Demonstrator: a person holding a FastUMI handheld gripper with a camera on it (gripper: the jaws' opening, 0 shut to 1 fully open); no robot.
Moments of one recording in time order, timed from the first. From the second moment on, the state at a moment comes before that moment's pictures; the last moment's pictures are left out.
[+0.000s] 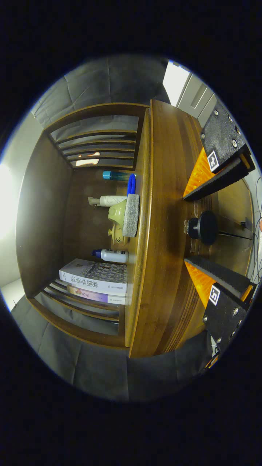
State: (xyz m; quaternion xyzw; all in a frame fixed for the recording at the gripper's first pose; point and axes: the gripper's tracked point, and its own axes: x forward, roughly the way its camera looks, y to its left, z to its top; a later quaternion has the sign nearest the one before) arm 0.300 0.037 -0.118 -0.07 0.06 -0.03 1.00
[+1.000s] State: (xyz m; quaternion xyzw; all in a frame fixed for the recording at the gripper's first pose) arm 0.190 0.038 -0.015 -0.01 0.04 0.04 1.00
